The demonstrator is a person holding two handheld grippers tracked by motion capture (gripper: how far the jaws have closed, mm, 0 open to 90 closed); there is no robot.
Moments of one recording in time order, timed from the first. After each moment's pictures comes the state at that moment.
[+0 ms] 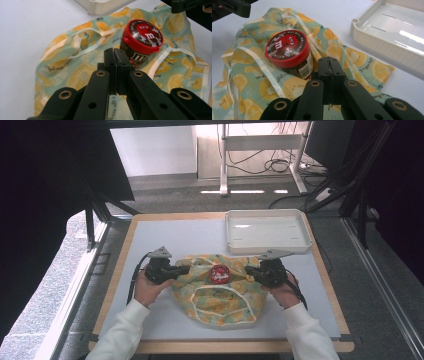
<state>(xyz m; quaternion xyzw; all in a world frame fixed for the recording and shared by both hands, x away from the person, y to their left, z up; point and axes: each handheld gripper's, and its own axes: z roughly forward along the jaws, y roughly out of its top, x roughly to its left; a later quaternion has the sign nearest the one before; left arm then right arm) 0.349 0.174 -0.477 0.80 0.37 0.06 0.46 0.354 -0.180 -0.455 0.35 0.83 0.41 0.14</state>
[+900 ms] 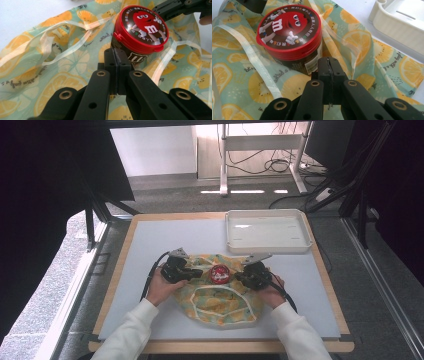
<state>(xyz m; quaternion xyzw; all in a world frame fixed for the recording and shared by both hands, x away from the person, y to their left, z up) 0.370 0.139 -0.493 0.84 0.35 0.03 0.42 0.363 -0.147 -0.486 0.33 0.86 0.36 0.13</state>
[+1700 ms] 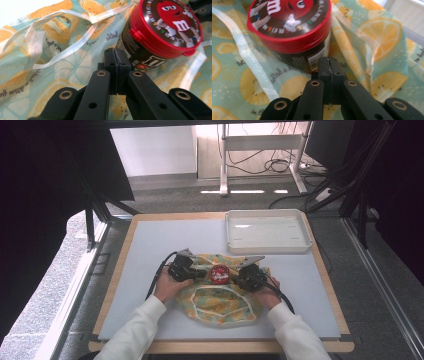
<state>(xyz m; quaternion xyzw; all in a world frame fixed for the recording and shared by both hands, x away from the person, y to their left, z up) 0.388 0.125 -0.513 0.84 0.37 0.02 0.40 0.367 -0.137 -0.504 0.32 0.88 0.33 0.12</state>
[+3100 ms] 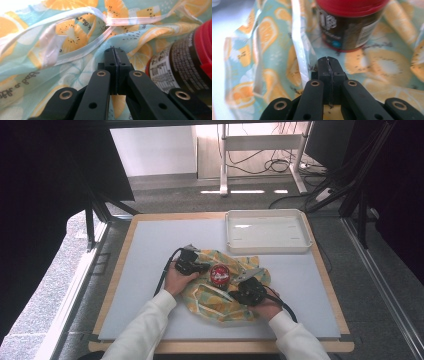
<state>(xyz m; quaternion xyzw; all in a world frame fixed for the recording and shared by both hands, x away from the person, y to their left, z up) 0.424 0.112 -0.537 0.82 0.41 0.03 0.39 0.331 -0.137 -0.513 0.28 0.90 0.34 0.06</state>
